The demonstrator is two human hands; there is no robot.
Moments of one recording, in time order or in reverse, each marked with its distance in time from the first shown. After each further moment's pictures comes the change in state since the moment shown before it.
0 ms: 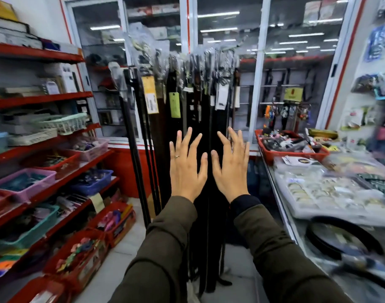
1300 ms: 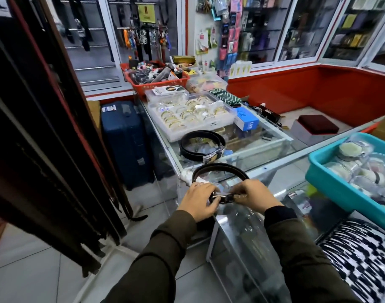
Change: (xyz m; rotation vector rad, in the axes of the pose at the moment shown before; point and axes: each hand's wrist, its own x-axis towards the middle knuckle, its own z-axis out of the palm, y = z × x) left_hand -0.256 0.202 0.167 -0.516 -1.027 0.408; right_hand -0.276 0.199 -0.277 -0.444 -0.724 0.765
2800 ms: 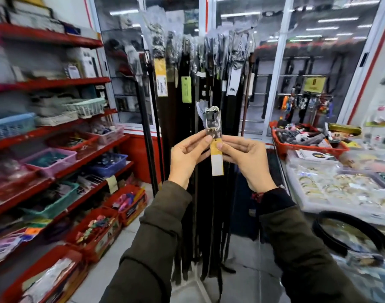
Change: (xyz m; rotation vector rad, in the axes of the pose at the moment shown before) left_hand -0.134 -0.030 -0.347 -0.944 1.170 -0.316; right_hand 0.060 -0.393 -0.073 1.396 -0.154 -0.787
